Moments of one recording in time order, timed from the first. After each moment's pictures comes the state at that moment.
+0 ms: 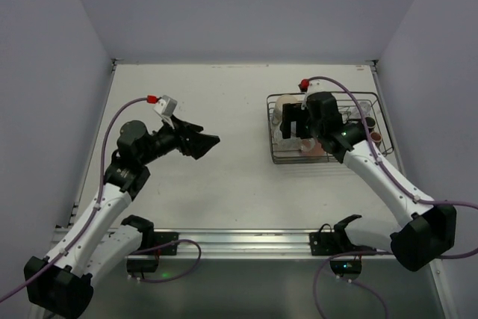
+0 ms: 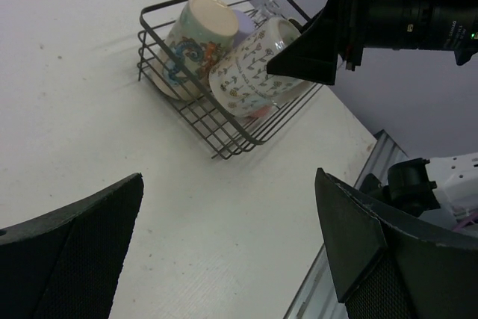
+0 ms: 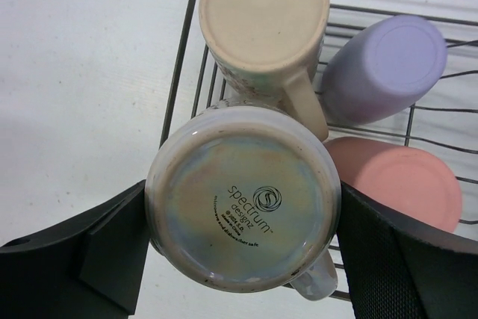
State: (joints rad) left arm -0.34 0.79 0.66 0.03 0.55 -0.44; right arm 0.47 1.22 1.04 -0.50 0.14 0.25
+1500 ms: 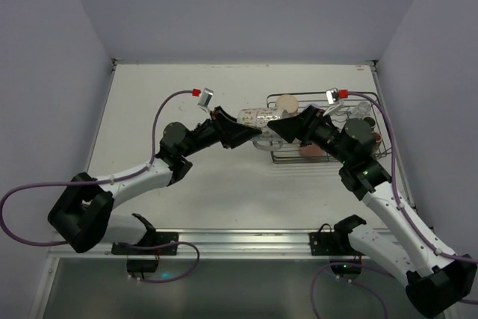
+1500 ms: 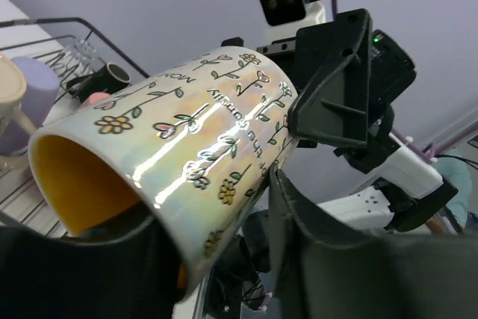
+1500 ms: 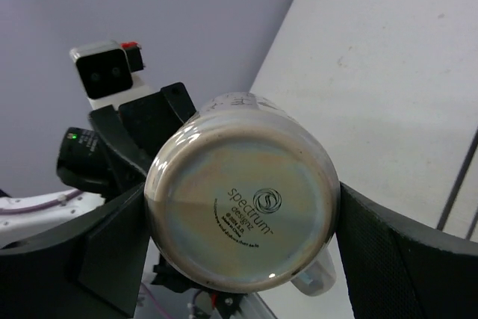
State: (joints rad) left arm -0.67 1.33 0.65 0.98 0.52 -0.95; right arm 0.45 0.82 0.75 0.02 -0.35 0.83
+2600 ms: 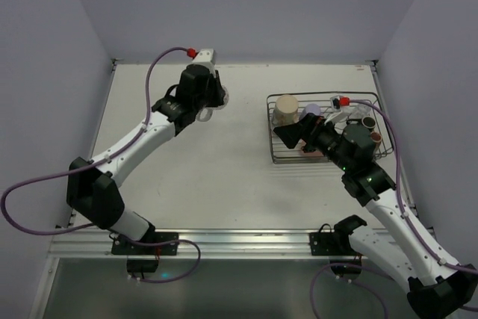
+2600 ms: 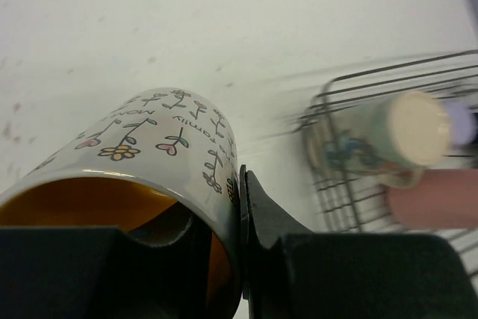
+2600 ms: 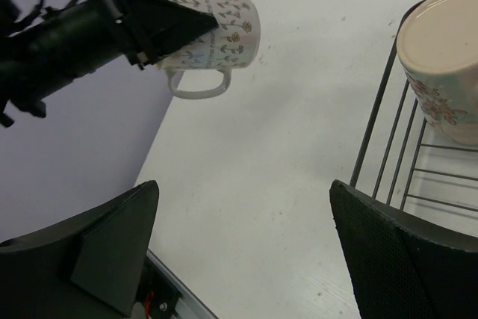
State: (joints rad) left arm -0.57 1.49 1.32 -0.23 -0.15 -0.41; right arm 0.45 0.76 0.73 -0.11 -0.20 0.71
